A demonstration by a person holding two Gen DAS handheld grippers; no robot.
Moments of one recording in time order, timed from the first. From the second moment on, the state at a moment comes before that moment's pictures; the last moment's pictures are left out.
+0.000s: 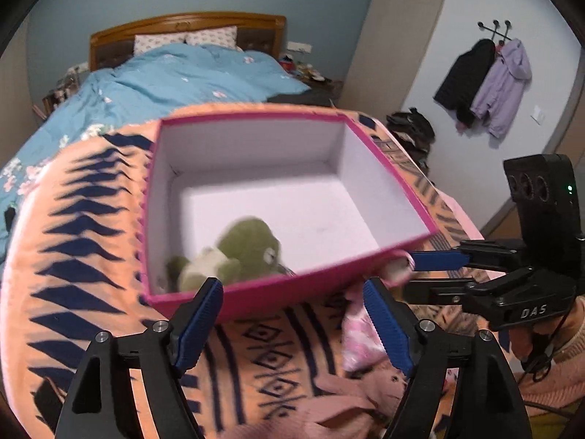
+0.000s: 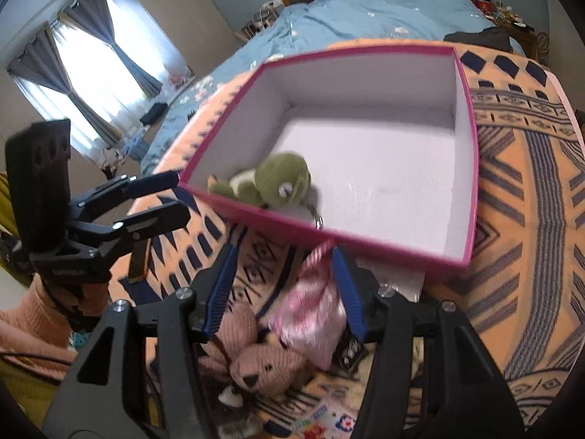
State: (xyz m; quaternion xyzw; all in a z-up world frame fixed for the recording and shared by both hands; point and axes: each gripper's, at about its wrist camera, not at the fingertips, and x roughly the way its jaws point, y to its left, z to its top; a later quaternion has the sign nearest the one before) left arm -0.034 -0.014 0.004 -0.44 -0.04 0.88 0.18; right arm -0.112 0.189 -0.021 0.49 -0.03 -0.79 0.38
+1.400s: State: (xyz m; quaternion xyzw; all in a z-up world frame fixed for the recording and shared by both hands) left arm -0.037 0.038 -0.090 -0.57 -0.13 0.77 0.26; right arm -0.114 0.189 -0.097 0.57 -0.01 -0.75 0.33
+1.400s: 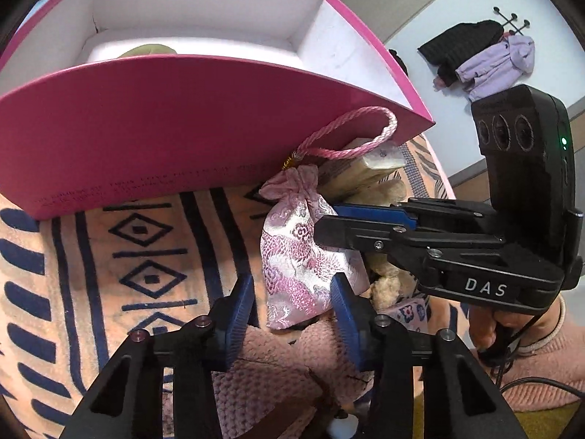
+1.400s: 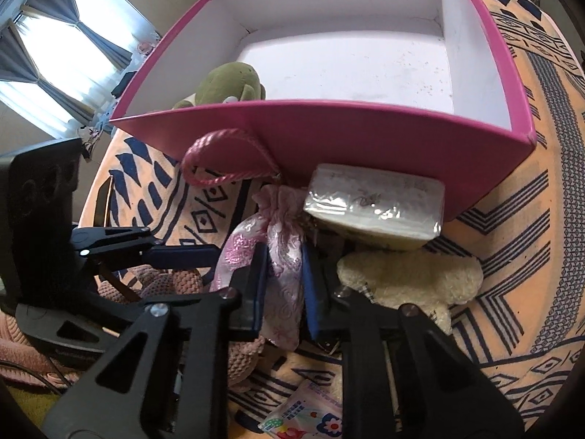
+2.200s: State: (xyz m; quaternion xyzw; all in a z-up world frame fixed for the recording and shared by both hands) left arm -0.012 0.010 -0.068 -0.54 -0.12 0.79 0.26; right arm -0.100 0.194 -0.067 0.54 -0.01 -0.76 0.35
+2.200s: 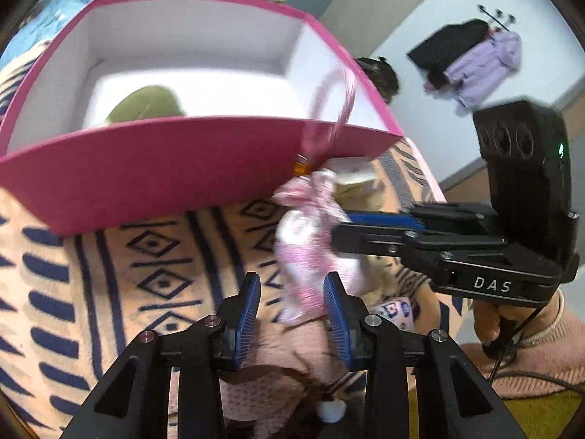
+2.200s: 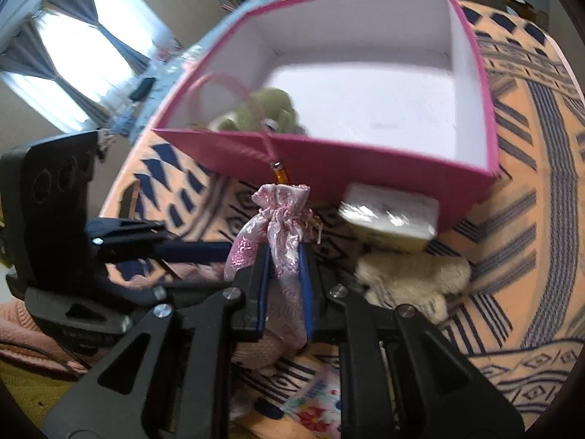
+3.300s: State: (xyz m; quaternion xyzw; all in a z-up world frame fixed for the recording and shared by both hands) left arm 0.022 -0.047 -0.047 -0.53 -0.15 0.80 0.25; right arm -0.064 0.185 -0.075 0.58 -0.03 -0.69 0.44
